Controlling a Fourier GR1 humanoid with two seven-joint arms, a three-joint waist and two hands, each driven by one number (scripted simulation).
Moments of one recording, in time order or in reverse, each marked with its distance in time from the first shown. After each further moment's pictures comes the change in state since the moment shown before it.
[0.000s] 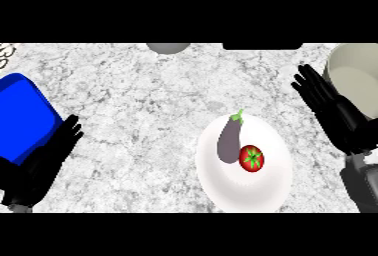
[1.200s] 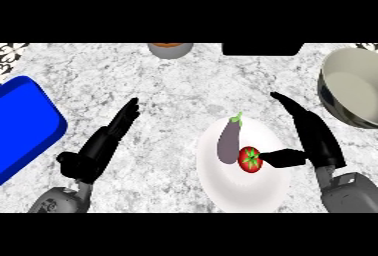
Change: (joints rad) left arm -0.222 -0.201 -0.171 0.051 -0.182 -0.033 -0.098; right arm 0.009 -0.056 0.290 -0.090 0.769 -0.266 0.372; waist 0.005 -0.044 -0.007
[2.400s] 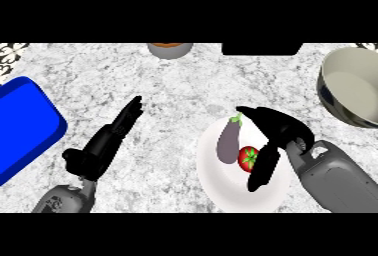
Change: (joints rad) left arm -0.012 -0.043 0.023 0.008 -0.036 -0.021 0.020; right arm -0.320 0.038 0.141 -0.021 -0.413 0.560 0.670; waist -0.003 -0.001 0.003
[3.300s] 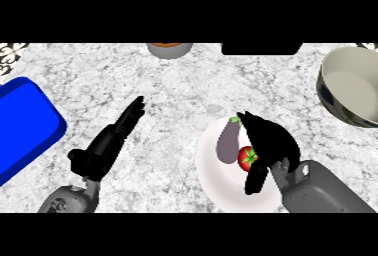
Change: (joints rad) left arm 0.010 -0.052 0.027 -0.012 -0.060 -0.018 0.027; right arm 0.098 0.048 0.089 -0.017 0.361 -0.054 -0.053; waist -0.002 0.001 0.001
